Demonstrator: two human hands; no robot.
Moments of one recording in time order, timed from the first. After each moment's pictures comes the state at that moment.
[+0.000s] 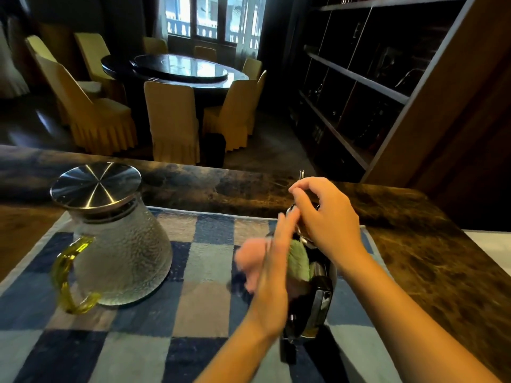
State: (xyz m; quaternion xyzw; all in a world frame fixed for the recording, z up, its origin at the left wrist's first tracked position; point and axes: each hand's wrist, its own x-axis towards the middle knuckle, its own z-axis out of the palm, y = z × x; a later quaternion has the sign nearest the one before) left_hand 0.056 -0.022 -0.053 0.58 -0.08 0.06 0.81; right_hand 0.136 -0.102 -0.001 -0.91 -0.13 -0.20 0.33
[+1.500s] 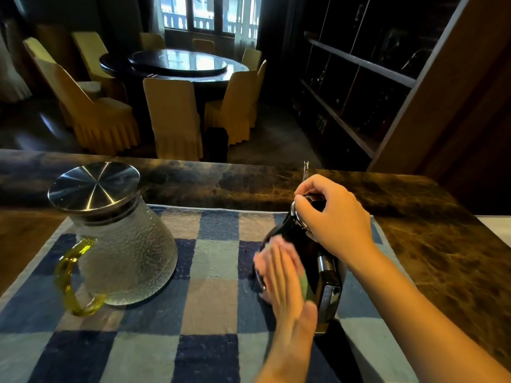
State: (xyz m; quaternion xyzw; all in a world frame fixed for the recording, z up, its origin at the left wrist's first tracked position) left_hand 0.050 -0.041 -0.110 0.70 -0.06 0.15 0.70; right_hand 0.132 -0.105 -0.007 -0.94 -0.10 -0.16 0.28
